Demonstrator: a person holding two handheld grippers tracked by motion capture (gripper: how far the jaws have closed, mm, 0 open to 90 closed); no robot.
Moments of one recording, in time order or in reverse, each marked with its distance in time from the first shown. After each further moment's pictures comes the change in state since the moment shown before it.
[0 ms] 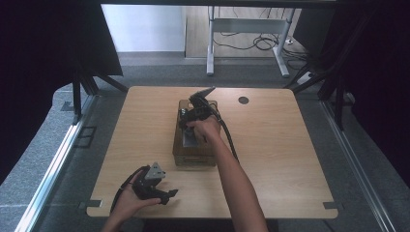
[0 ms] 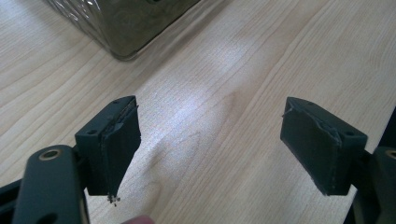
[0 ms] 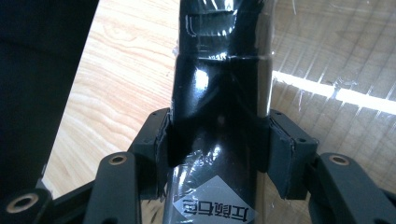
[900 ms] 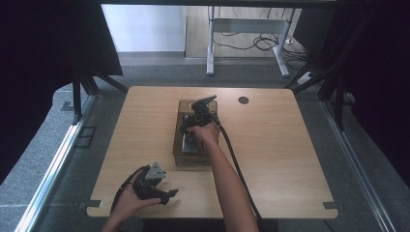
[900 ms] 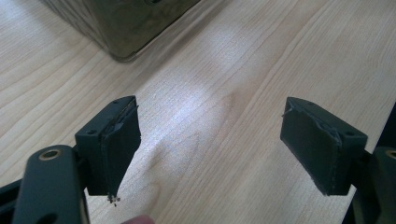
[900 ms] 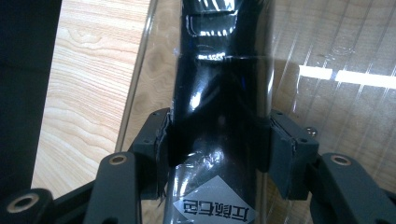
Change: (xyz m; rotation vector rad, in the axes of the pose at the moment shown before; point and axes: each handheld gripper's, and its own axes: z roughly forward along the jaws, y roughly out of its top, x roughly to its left) left arm 0.000 0.001 -0.001 0.000 -0.004 0.004; right arm -0.016 -0.012 0.026 0.003 -0.031 0.106
